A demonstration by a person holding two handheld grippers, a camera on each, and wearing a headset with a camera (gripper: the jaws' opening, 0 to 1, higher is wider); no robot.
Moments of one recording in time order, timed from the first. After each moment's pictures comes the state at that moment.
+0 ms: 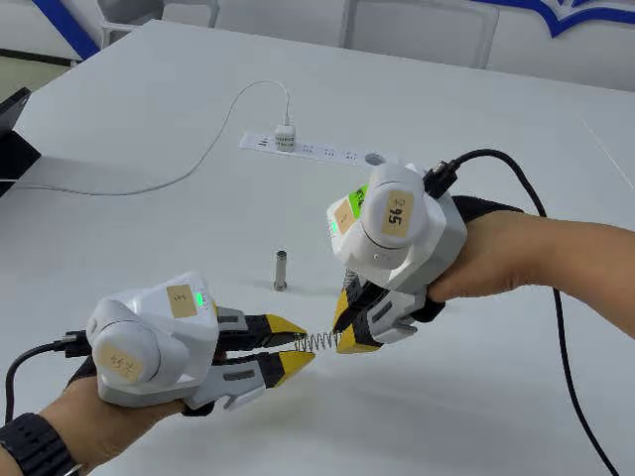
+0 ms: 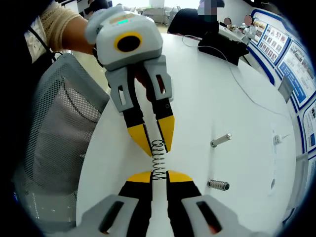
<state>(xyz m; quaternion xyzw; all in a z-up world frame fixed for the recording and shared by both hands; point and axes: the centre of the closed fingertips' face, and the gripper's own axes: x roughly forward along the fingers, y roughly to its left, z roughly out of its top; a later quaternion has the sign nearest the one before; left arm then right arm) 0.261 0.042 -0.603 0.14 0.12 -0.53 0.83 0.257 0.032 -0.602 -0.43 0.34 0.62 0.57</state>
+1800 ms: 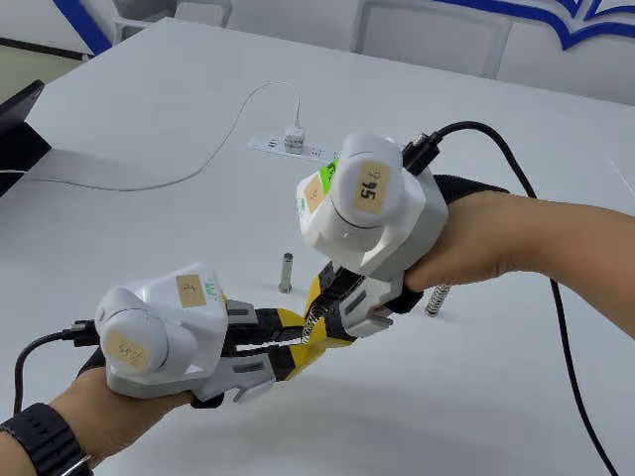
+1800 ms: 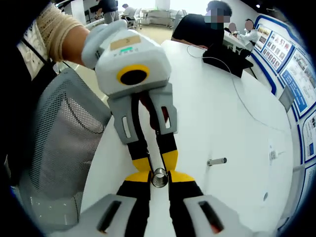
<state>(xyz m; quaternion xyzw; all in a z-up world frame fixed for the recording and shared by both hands) 0.265 0.037 -0.589 0.12 0.10 -0.52 0.84 0.251 0.065 -0.580 -0.43 0.32 0.63 0.56</state>
